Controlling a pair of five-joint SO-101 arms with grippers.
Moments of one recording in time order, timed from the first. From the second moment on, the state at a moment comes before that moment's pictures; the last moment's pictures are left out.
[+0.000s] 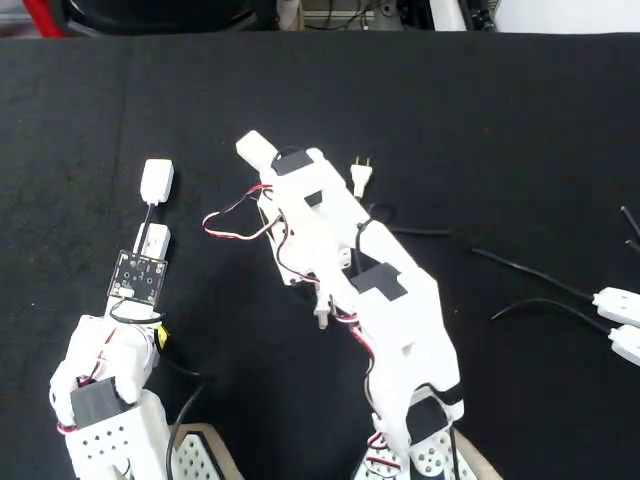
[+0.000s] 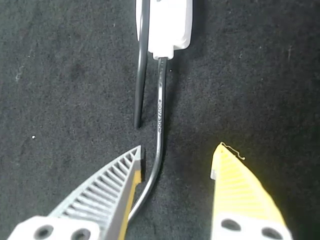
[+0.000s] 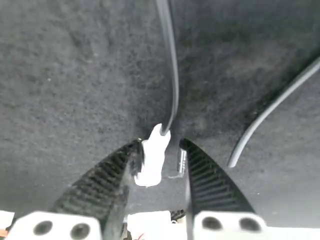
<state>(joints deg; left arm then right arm) -26.0 -104.2 95.6 69.8 -36.0 -27.9 37.8 -11.1 98.8 -9.1</state>
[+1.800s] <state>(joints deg) -10.8 -104.2 92.7 58.9 -14.6 -50.3 -69.0 72.1 51.7 -6.8</state>
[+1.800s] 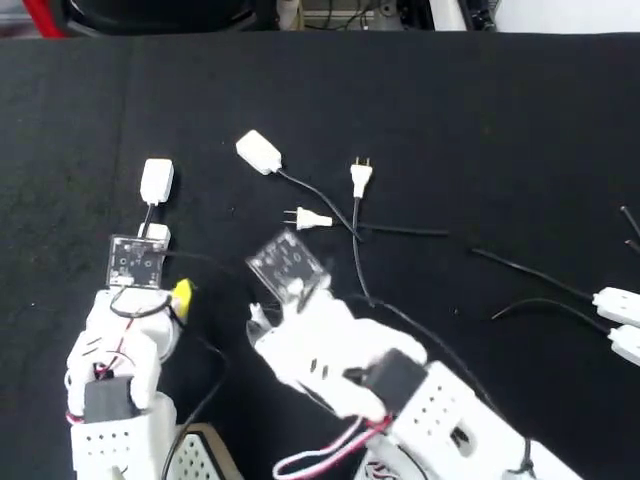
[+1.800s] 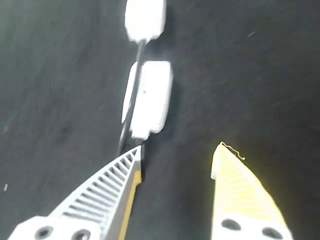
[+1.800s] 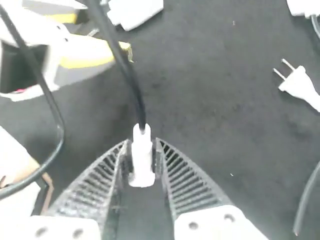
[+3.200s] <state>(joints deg) -25.1 -99.0 76.3 68.0 -19.8 -29.6 -63.8 67.6 55.3 -3.1</state>
